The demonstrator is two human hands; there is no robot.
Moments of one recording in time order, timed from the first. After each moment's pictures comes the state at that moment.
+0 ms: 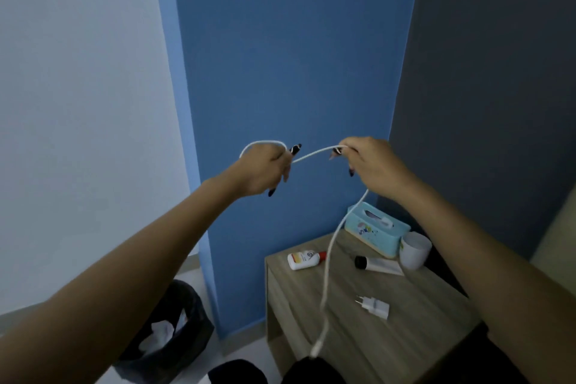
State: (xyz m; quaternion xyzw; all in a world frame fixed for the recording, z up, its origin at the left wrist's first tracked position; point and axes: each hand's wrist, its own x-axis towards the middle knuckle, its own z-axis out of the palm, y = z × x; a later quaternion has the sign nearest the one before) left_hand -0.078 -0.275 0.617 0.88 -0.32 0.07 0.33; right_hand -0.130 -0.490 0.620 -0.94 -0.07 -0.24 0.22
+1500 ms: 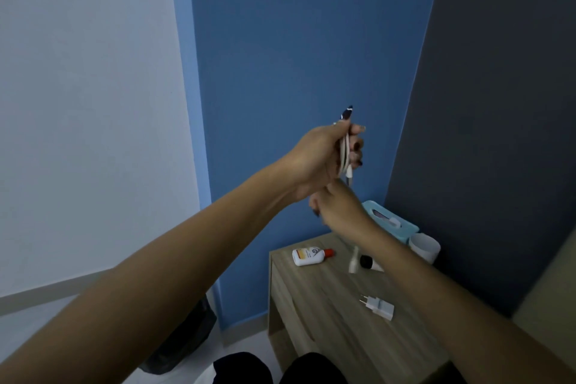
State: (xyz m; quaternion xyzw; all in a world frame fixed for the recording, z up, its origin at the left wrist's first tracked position) left_hand -0.122 -0.337 0.634 0.51 -0.28 -0.24 0.78; right_hand -0.142 -0.418 0.562 -0.91 -0.02 -0.12 0.39
